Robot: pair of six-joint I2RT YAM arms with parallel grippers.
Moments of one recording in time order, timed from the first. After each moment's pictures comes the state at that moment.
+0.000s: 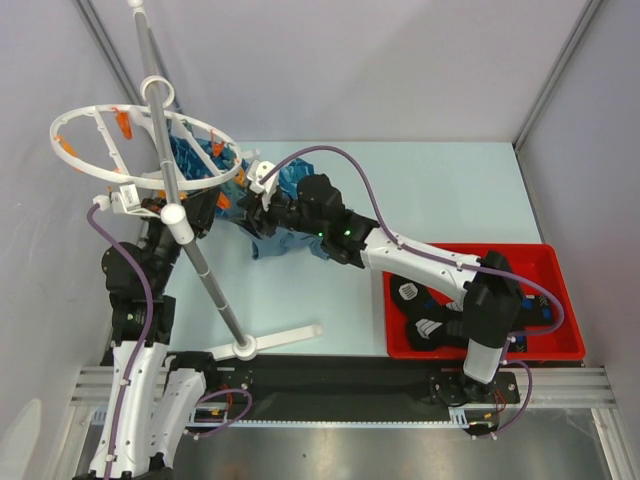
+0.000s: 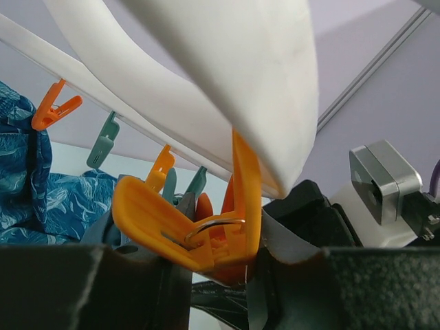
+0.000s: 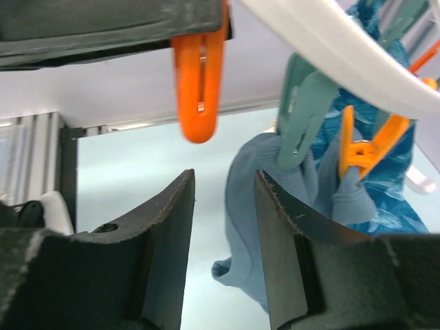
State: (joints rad) left arm -0.02 0.61 0.78 0.09 0.29 -0.70; right arm 1.01 1.80 1.58 0.23 -0.26 -0.11
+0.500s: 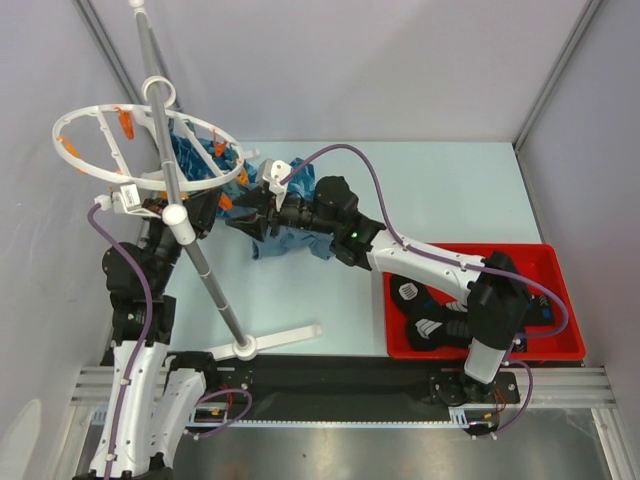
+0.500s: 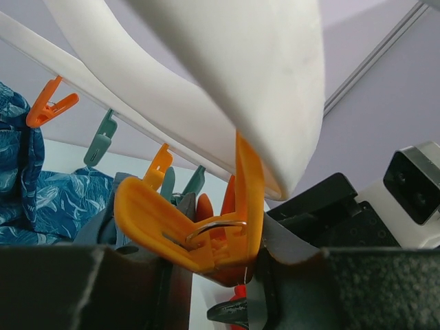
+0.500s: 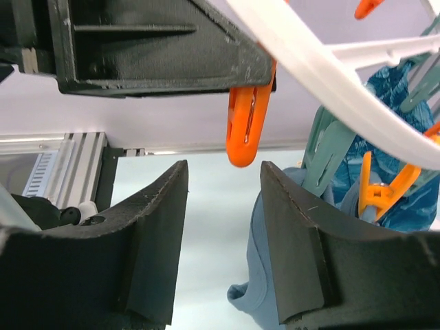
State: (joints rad) left arm -0.02 0.61 0.78 0.09 0.31 -0.72; right arm 0.98 1.76 1.47 0.47 -0.45 -0.03
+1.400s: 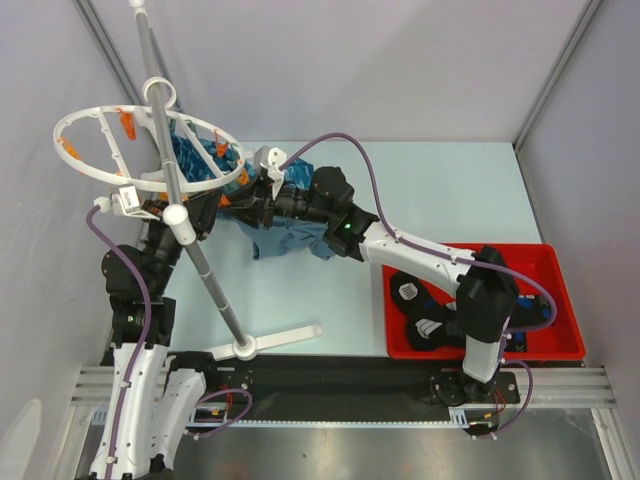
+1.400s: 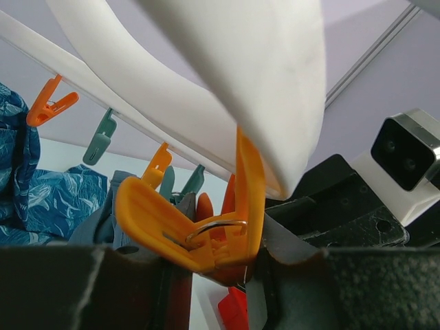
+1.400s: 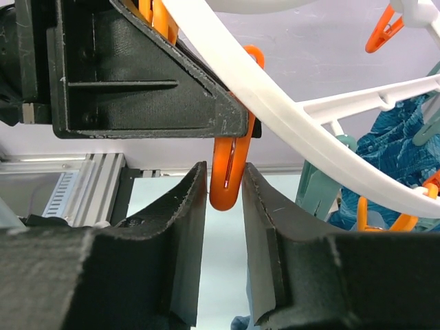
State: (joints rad) left arm -0.02 0.59 0.77 0.10 0.32 -0.74; right arm 0.96 1.82 1.57 0.52 -0.53 0.06
